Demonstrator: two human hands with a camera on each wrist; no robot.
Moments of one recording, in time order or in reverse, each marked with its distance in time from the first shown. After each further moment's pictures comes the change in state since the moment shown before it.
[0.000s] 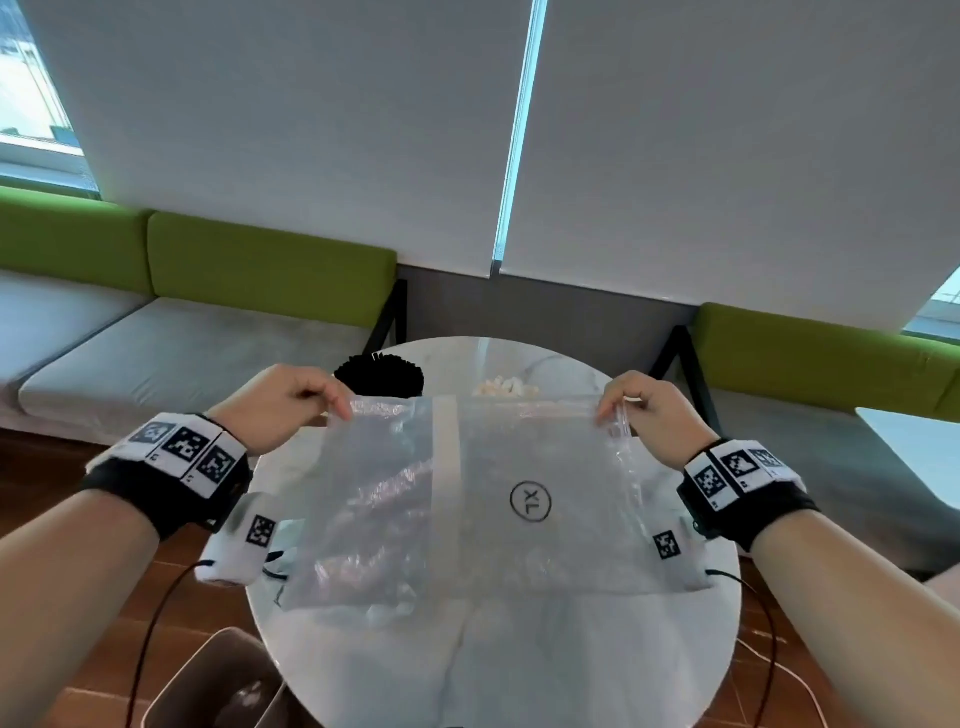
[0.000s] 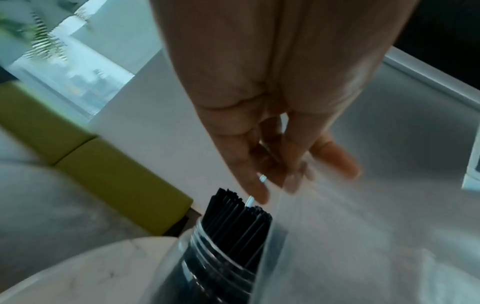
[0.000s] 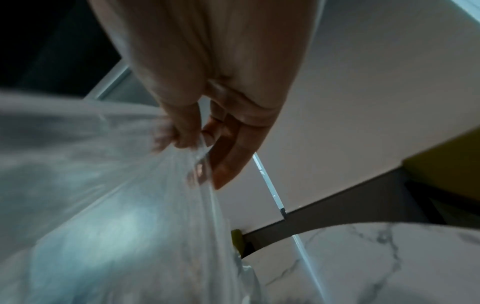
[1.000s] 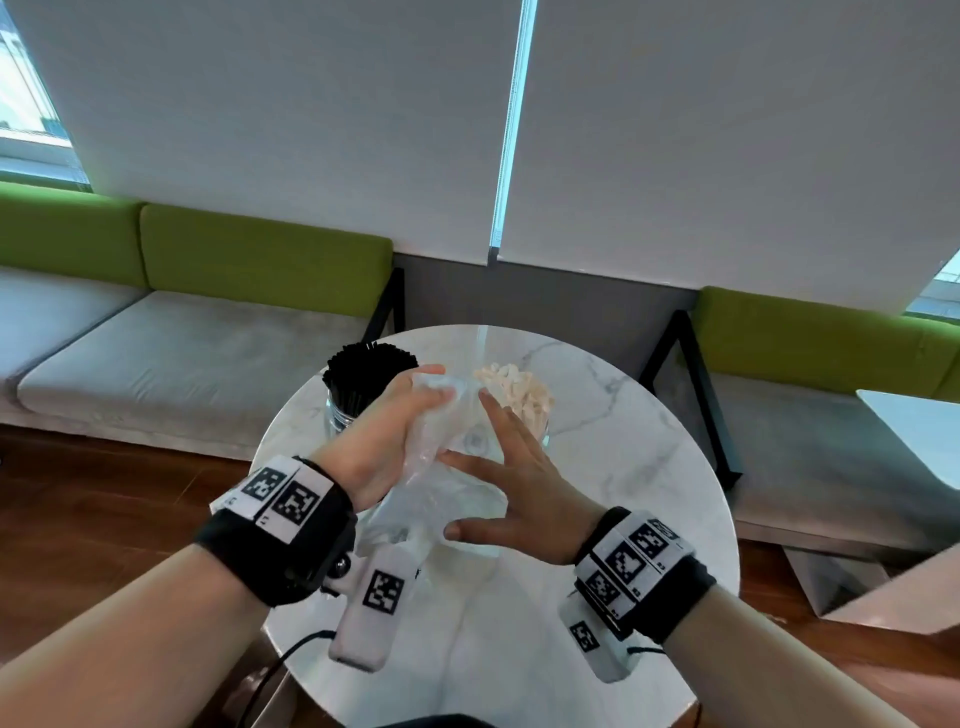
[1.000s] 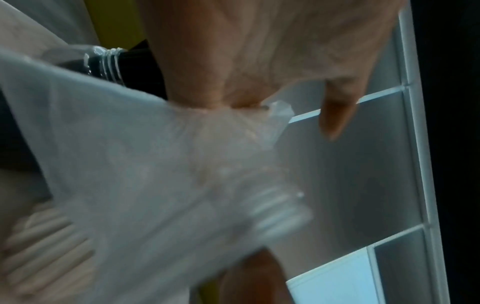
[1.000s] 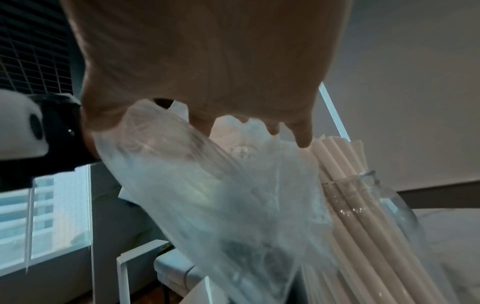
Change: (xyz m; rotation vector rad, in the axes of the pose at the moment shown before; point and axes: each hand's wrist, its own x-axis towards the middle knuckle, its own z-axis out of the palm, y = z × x) left_hand -0.032 0.081 0.100 -0.825 -0.132 -0.223; right_hand -0.060 -0.034 0.110 -0.396 -0.433 -0.289
